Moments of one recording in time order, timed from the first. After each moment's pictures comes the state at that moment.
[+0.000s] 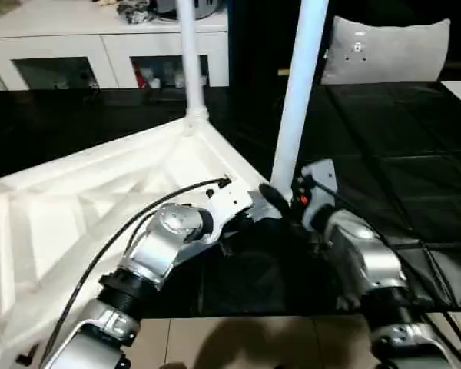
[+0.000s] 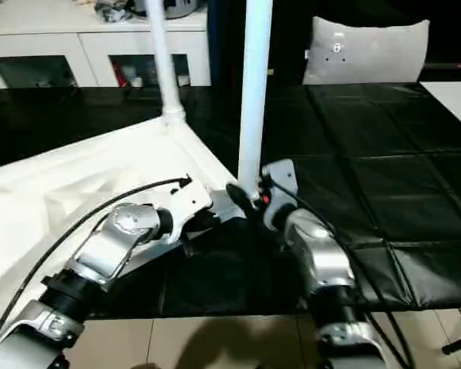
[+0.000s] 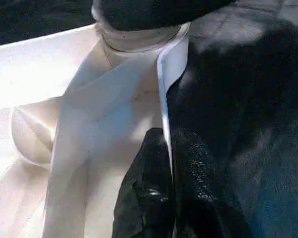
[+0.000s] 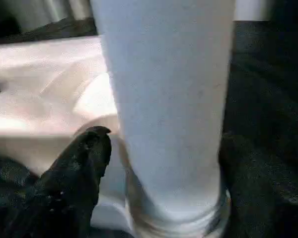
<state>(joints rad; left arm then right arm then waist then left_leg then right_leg) -0.53 0.23 -0.35 0.37 0.15 0.32 -0.82 -0.41 -0.23 0.00 0.42 0.17 0.19 0.72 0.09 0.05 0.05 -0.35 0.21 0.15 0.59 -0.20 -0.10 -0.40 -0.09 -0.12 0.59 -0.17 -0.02</state>
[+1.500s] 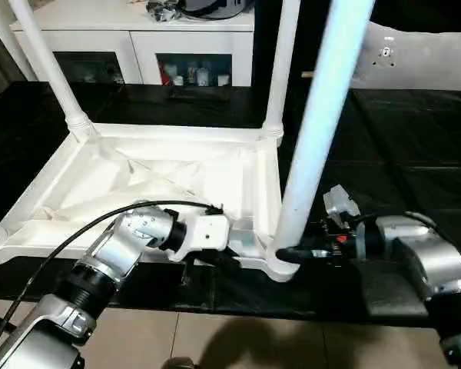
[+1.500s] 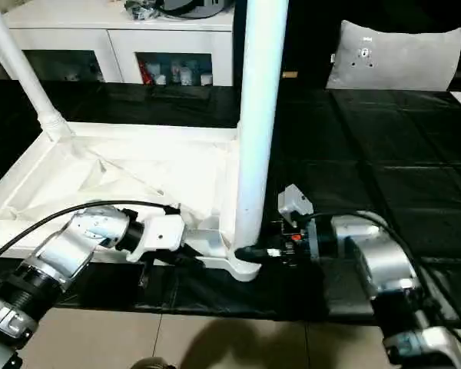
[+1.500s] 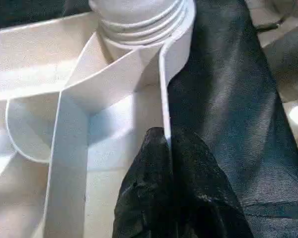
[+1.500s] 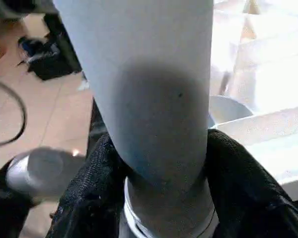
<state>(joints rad) -0.53 0.42 -0.43 0.39 0.07 -0.02 -1.25 -0.36 -0.46 0.13 0.28 0.29 0.30 1.32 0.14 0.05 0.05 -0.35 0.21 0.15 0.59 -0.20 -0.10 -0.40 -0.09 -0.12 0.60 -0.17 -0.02</state>
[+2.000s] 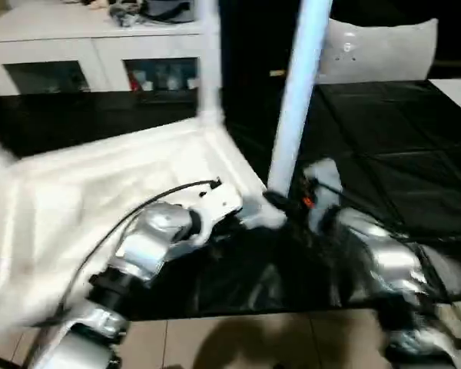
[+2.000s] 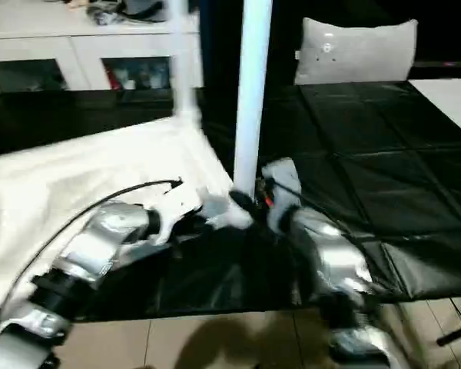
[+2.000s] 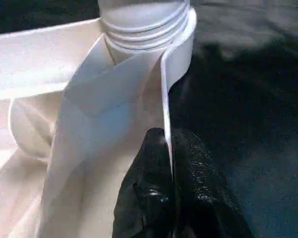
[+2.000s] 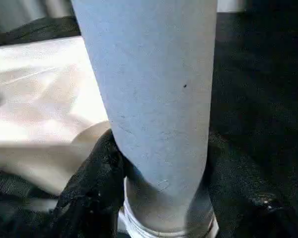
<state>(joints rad) -0.53 0.19 -0.32 0.37 0.16 0.39 -0.81 -0.45 -0.10 -0.01 0.34 0.13 0.38 0.51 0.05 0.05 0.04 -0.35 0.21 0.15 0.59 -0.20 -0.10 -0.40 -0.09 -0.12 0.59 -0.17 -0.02</state>
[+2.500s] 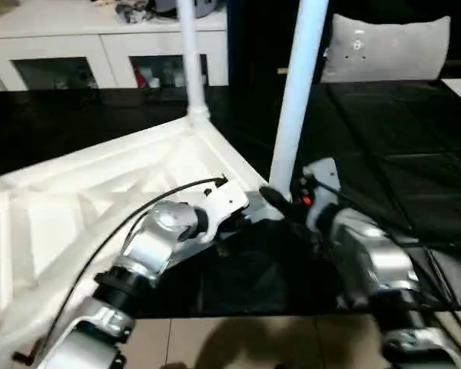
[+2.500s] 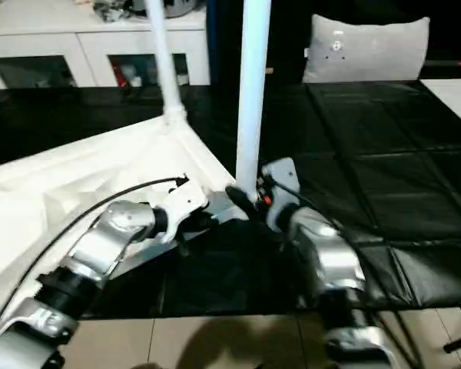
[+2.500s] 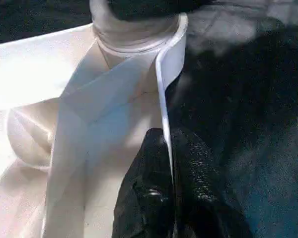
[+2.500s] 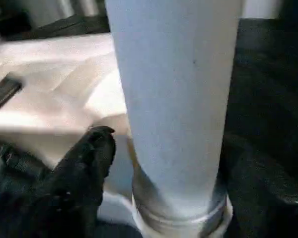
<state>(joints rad) -0.54 0.24 -0.34 0.39 0.13 0.29 -0.89 -0.39 -0.22 0.00 0.35 0.17 0.26 0.72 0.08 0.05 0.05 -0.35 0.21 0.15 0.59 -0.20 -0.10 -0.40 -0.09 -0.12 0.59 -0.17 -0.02</state>
